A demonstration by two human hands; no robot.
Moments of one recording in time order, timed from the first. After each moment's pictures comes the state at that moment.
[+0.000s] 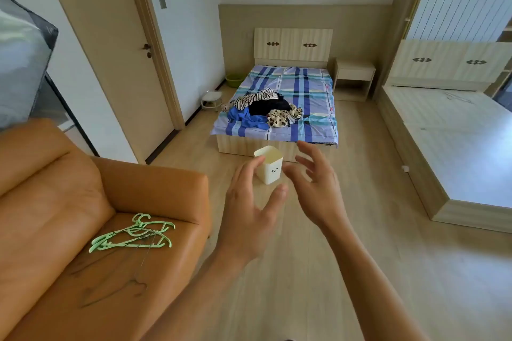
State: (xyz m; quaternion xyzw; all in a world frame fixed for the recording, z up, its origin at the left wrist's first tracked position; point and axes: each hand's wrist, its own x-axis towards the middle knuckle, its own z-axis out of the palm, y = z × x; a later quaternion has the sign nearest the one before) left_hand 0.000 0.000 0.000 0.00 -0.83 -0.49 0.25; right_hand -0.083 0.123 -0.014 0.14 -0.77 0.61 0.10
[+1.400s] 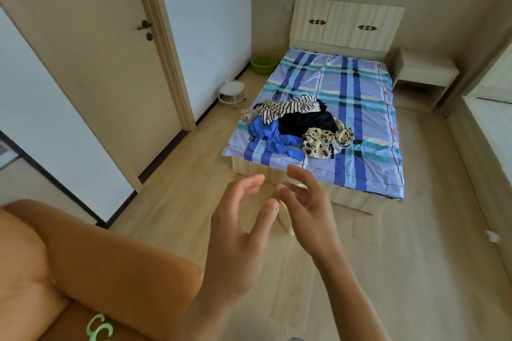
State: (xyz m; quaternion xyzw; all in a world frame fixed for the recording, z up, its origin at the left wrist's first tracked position) left_hand -0.589 -0.261 -0.033 0.11 -0.77 -0.58 0.23; right_hand -0.678 -0.153 -0.065 0.12 -0.75 0.65 -0.06
